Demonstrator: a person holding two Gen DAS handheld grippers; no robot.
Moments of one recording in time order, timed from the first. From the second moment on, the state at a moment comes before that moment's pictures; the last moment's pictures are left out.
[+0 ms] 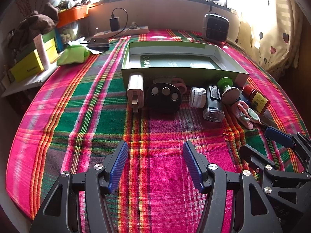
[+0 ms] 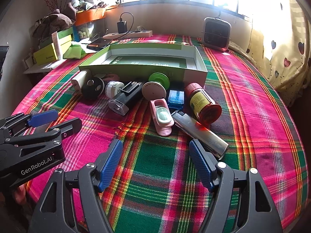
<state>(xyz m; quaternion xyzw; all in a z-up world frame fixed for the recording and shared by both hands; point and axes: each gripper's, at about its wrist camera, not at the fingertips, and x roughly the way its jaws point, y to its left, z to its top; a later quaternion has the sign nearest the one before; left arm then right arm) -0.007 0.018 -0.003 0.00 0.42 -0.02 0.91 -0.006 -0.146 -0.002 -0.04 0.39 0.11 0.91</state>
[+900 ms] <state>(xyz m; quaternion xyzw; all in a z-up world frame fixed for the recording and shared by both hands) 0.059 0.059 0.021 -0.04 0.43 -0.02 0.90 0.054 -0.211 0.022 -0.02 0.40 0.09 0.91</state>
